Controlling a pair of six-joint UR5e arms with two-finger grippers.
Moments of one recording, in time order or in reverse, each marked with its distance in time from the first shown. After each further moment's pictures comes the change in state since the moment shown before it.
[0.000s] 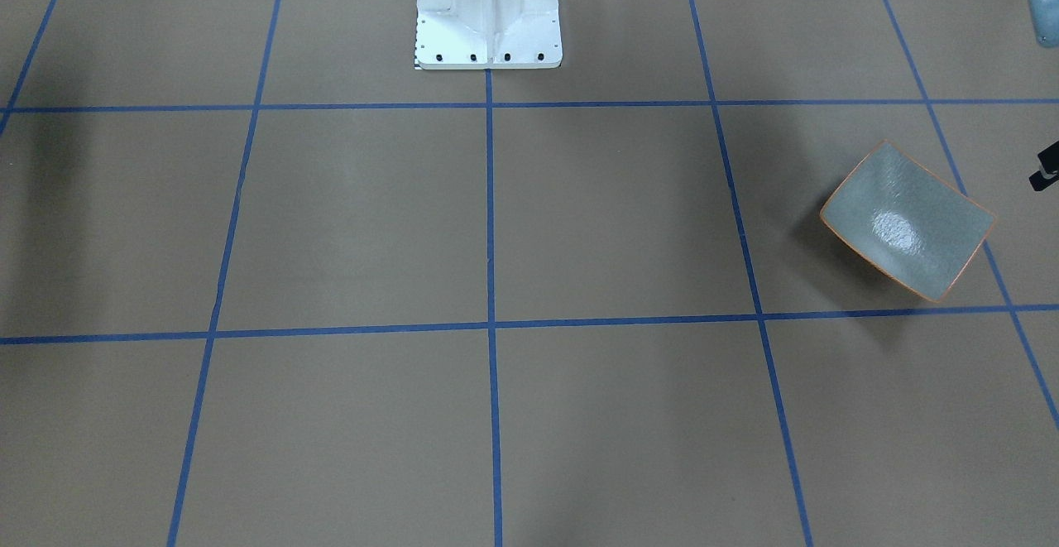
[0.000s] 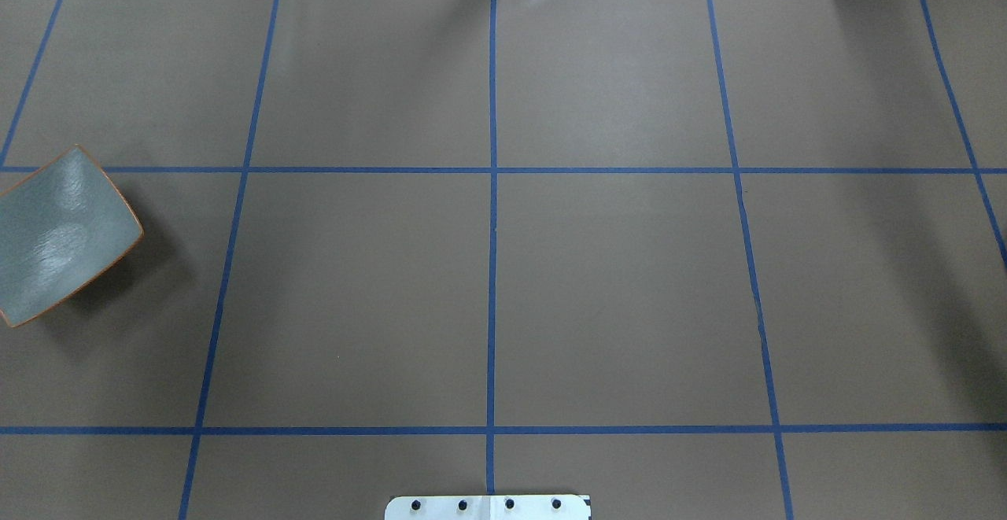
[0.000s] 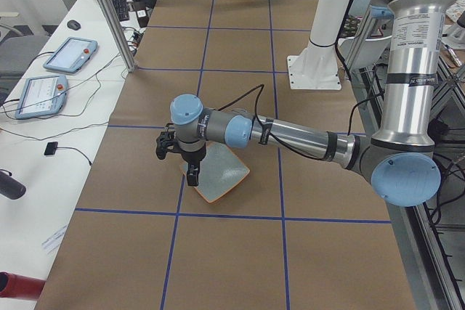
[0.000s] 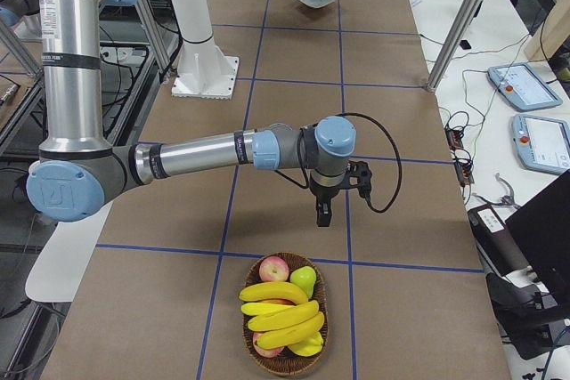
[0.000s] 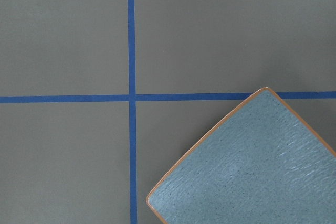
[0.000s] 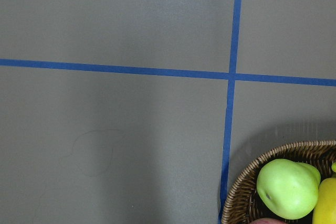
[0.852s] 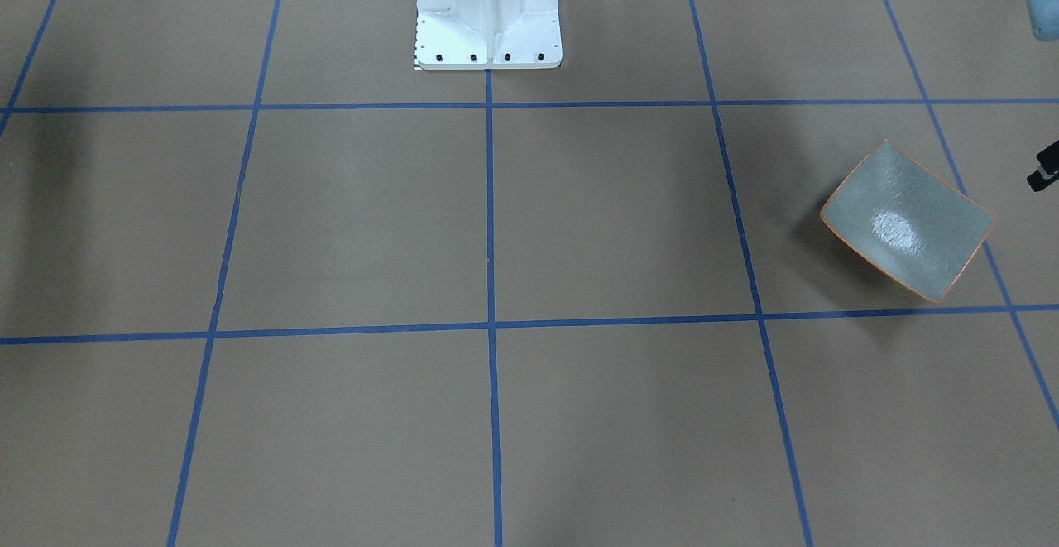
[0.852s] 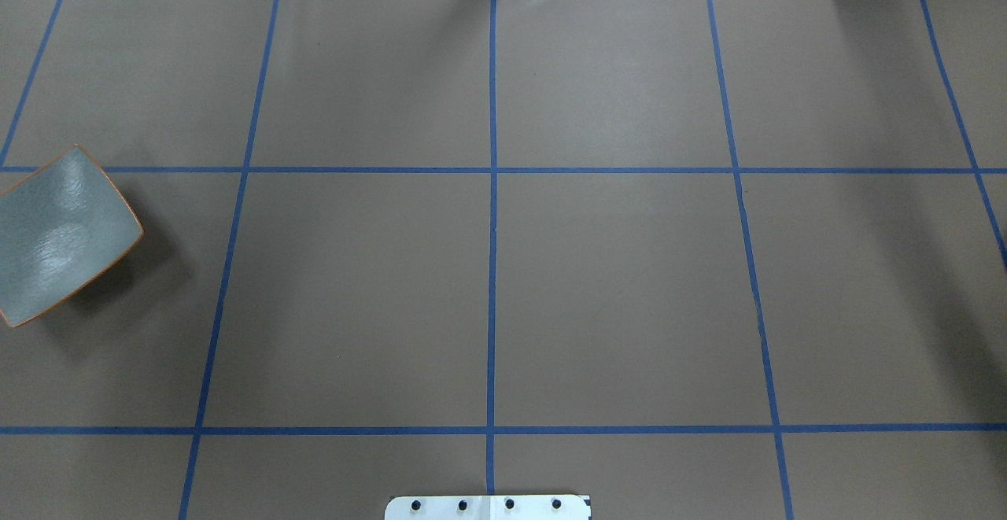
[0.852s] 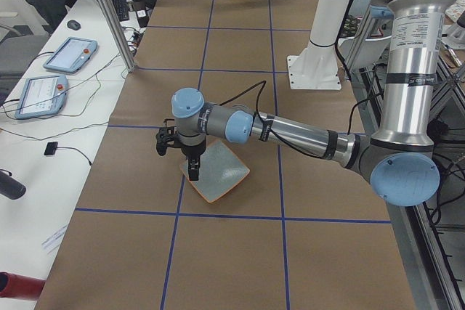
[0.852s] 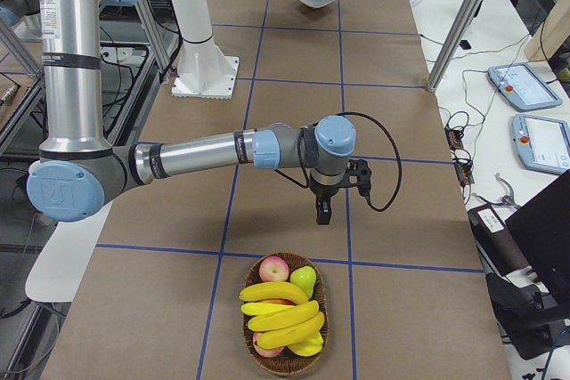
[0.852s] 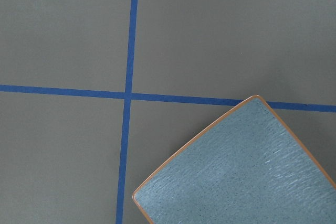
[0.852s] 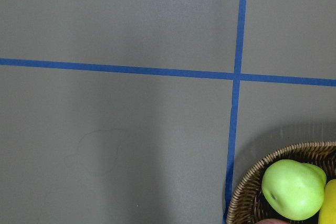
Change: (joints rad) left arm 0.004 -0.004 -0.028 -0.002 0.003 -0.101; right arm -0.006 0.000 0.001 0.000 0.019 -0.003
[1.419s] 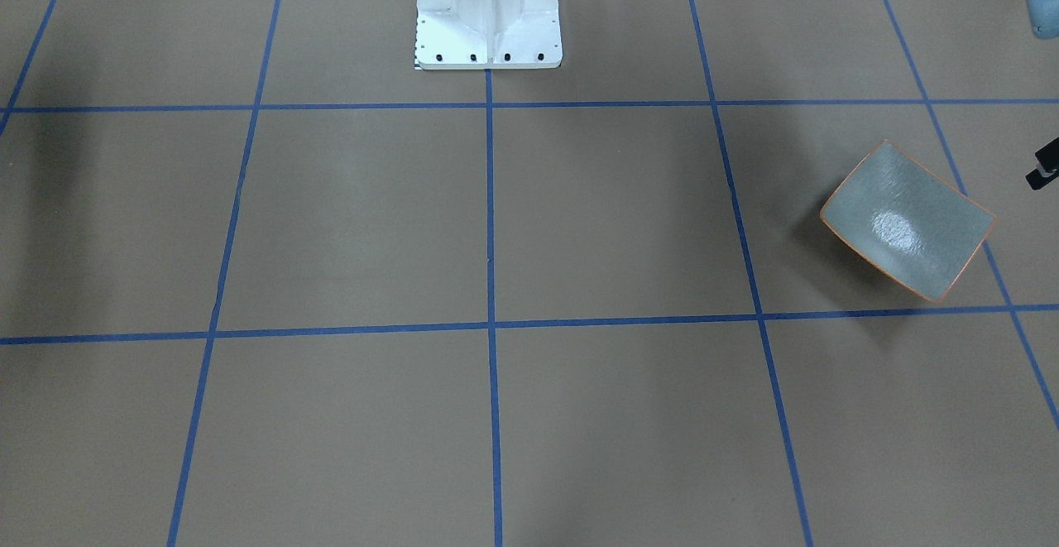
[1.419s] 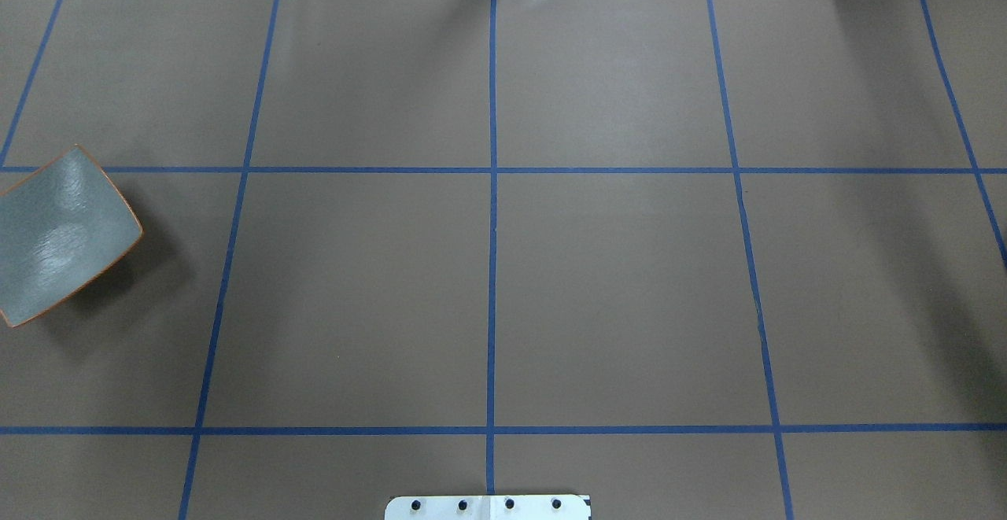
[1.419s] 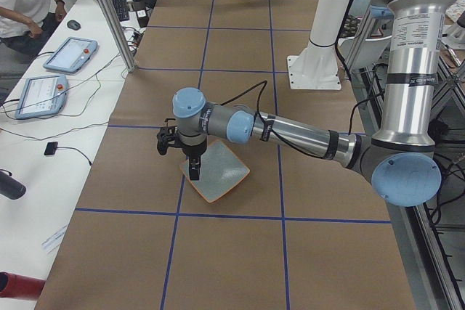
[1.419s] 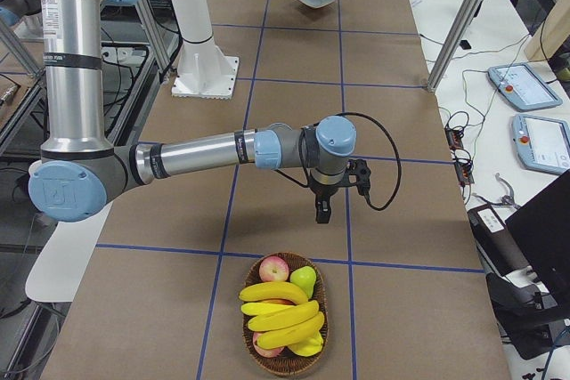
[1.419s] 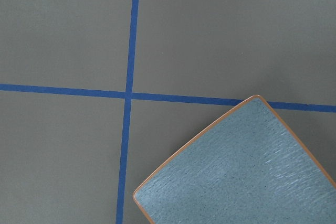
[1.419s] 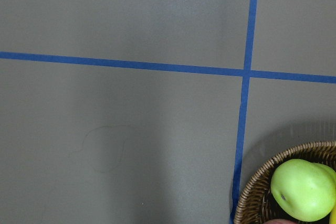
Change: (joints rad) left arm 0.000 0.005 -0.007 -0.004 -0.004 0.004; right arm -0.022 0.001 -0.002 0.001 -0.001 0.006
